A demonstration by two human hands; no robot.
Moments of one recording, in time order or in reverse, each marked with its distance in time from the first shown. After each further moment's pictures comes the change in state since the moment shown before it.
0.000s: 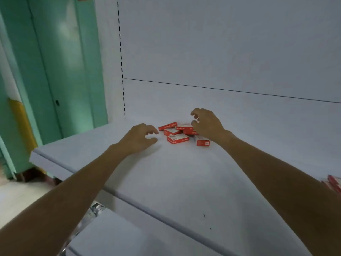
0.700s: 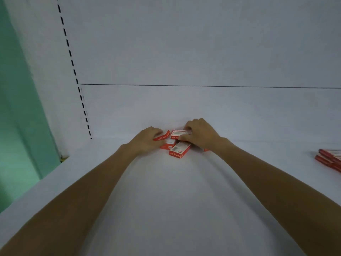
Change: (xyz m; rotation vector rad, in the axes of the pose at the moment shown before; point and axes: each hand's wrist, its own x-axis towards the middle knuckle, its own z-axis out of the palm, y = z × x) left_hand 0.132 -0.049 0.034 -0.078 -0.356 0.310; right_hand 0.035 -0.011 0.054 -0.315 -0.083 0.287
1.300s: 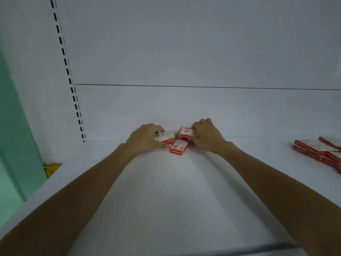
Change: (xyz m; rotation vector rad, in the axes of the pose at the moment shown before) left_hand -0.015 -0.004 -0.016 -0.026 0.065 0.163; right_hand -0.031 -0.009 -0.003 -0.077 0.092 0.169
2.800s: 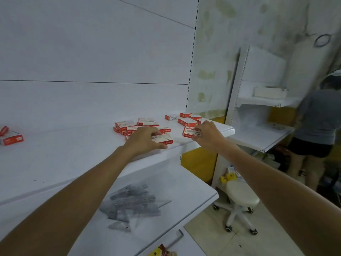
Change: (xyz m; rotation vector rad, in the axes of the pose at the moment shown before) left_hand -0.051 0.477 0.187 -0.246 -0.154 0.413; right_hand -0.368 0.348 -0.224 -0.101 0.135 0.496
